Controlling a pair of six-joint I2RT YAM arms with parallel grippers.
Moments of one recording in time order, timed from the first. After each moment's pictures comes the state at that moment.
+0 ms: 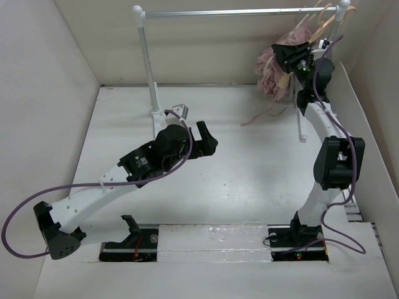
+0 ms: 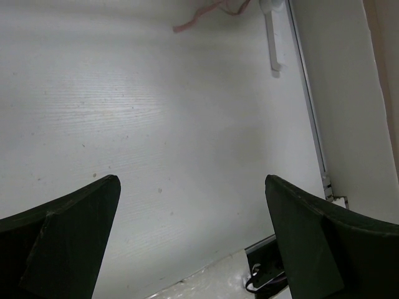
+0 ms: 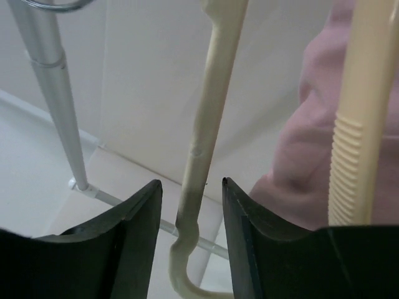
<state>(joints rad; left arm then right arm) -0.95 1.11 1.16 -0.52 -0.34 -0.81 -0.04 1.86 1.58 0.58 -0.38 1.19</state>
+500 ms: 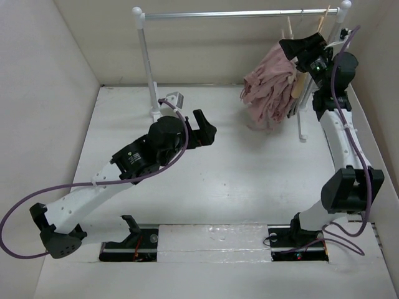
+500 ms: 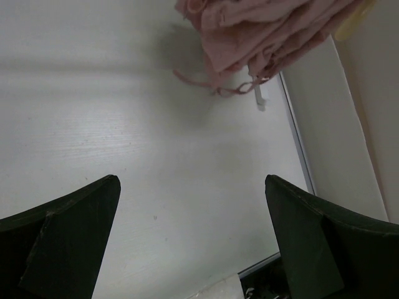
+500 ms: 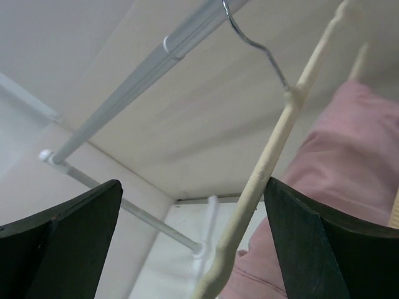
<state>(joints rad) -0.95 1.12 1.28 -0.53 -0.40 -0.75 -0.06 1.60 1.55 0.34 -0.39 0.90</state>
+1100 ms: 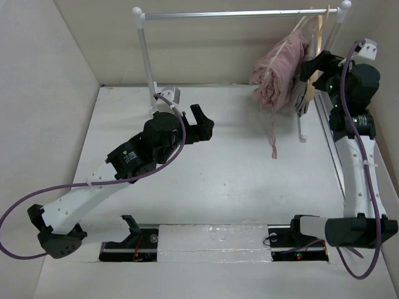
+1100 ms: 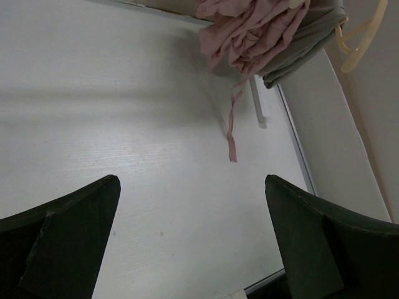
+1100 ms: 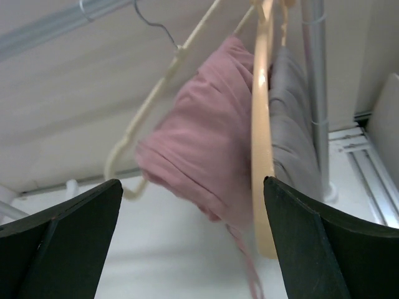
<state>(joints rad) -0.95 1.13 1.35 -0.53 -0.45 -0.69 -0.07 1.28 1.54 -0.22 -0.08 0.35</state>
